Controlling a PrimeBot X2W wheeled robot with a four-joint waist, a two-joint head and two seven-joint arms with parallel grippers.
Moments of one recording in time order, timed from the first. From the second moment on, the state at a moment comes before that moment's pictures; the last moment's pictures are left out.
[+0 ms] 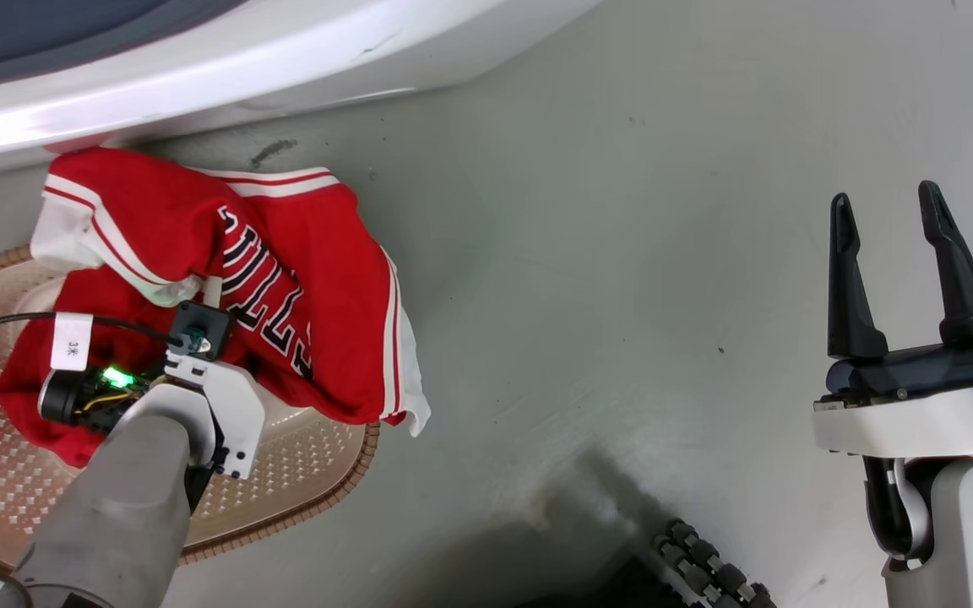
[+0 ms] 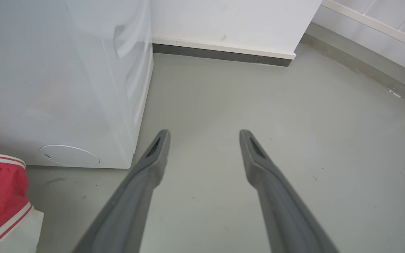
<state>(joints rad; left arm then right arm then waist) -0.82 0.32 -0.77 1.26 -0.49 -0.08 -0.22 -0.25 -0.05 -0.03 -0.05 0.06 0.13 -0.26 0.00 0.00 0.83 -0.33</state>
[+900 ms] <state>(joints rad) -0.56 0.31 -0.52 0.69 -0.39 0.00 -0.26 -0.18 -0.05 -0.15 0.02 -0.05 0.13 -0.26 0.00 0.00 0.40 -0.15</state>
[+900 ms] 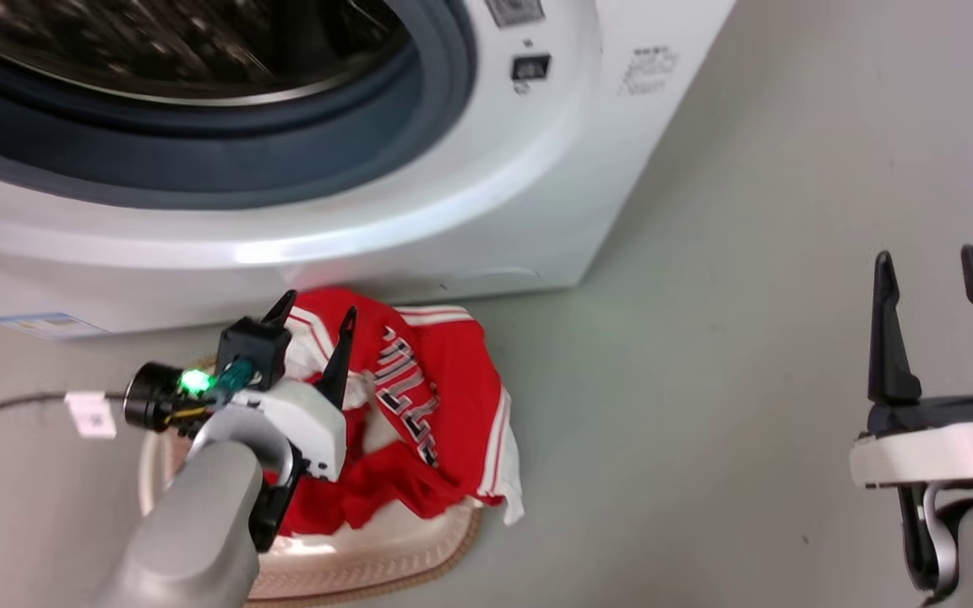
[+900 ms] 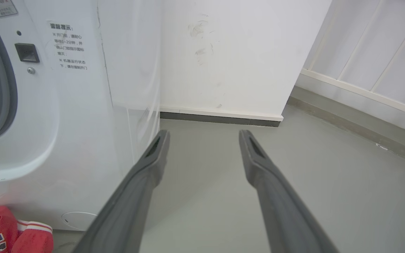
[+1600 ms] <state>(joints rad) -0.11 0.20 -0.14 0.07 -0.15 0.09 -0.26 -0.04 -0.05 -0.13 -0.01 -0.06 0.13 -0.26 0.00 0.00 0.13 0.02</state>
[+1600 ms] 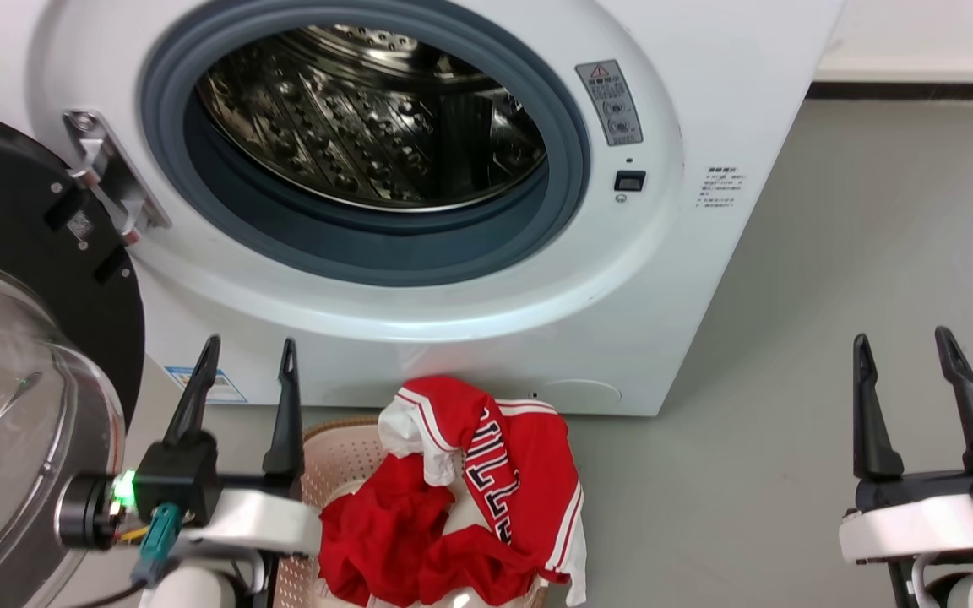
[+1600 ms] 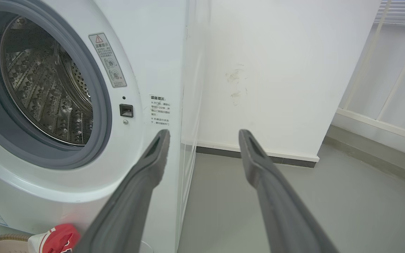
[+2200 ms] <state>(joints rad) 0.05 0.11 -0.05 0.03 -0.06 0.04 -0.26 0.07 -0.05 -0.10 0.03 -0.02 0.13 -0.26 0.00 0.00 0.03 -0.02</state>
